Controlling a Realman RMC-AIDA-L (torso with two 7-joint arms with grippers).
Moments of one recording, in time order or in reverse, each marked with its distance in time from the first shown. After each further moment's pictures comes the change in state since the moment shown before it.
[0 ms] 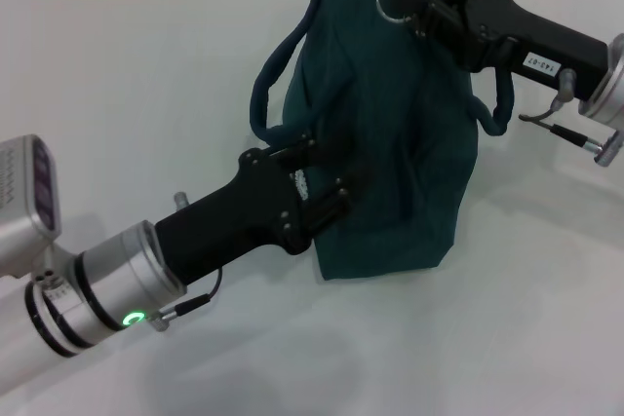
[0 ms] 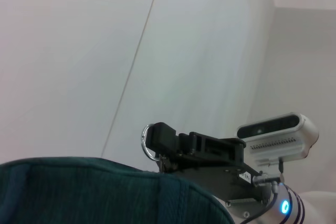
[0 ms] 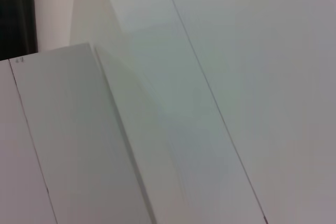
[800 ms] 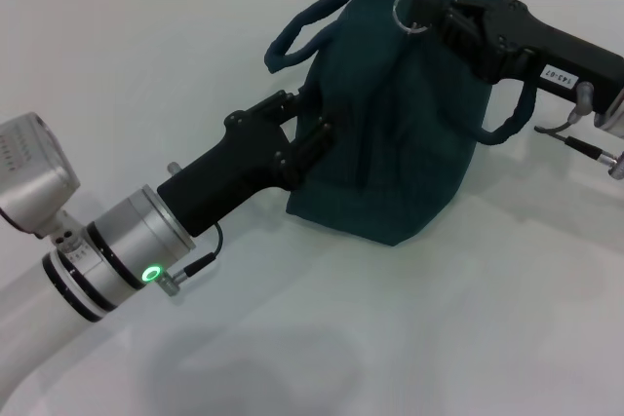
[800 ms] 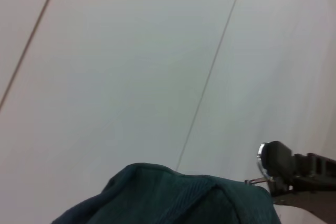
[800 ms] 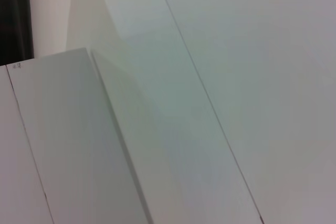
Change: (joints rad) left arm -0.036 -0.002 -0.139 -0.067 -0.052 -0.150 0.008; right arm -0.035 -0.005 0.004 -0.007 0.001 -0.023 0.000
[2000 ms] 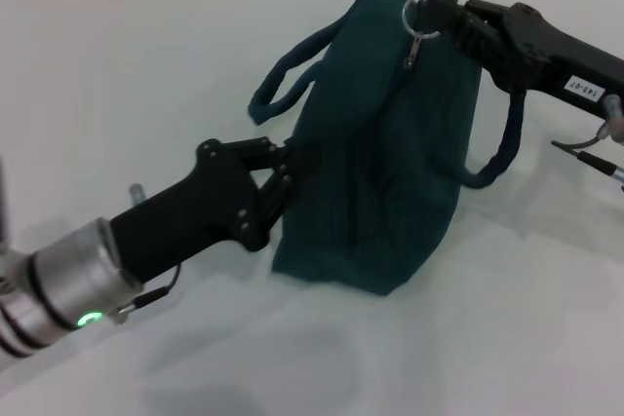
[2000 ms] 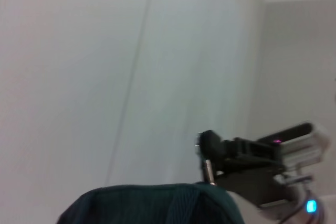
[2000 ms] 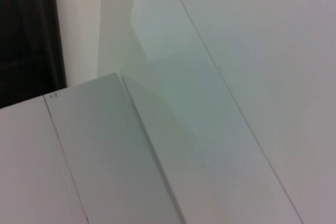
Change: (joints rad) left arm 0.096 0.014 0.011 0.177 0.177 0.206 0.016; right arm -0.027 0.002 0.009 -0.002 0.009 -0.124 0.049
